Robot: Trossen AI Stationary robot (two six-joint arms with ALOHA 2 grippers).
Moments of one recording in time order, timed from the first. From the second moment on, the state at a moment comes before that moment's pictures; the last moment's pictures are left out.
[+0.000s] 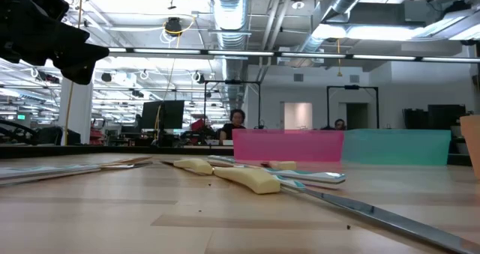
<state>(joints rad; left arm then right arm) -0.40 0.15 0.02 0.05 -0.32 -0.17 1.01 1.65 1.08 -1.06 0.08 2.21</state>
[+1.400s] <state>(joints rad) -0.40 0.15 0.02 0.05 -0.32 -0.18 0.64 1.36 1.20 -0.90 1.02 1.47</state>
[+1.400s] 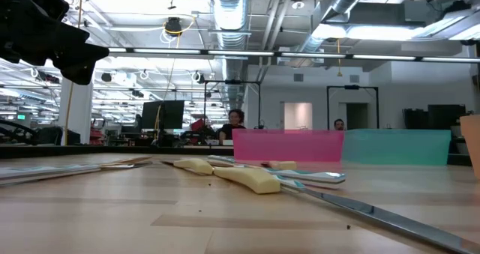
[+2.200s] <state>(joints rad) -0.40 0.16 0.02 0.05 -0.32 -0.18 0.20 1.80 1.23 -0.52 0.46 1.25</state>
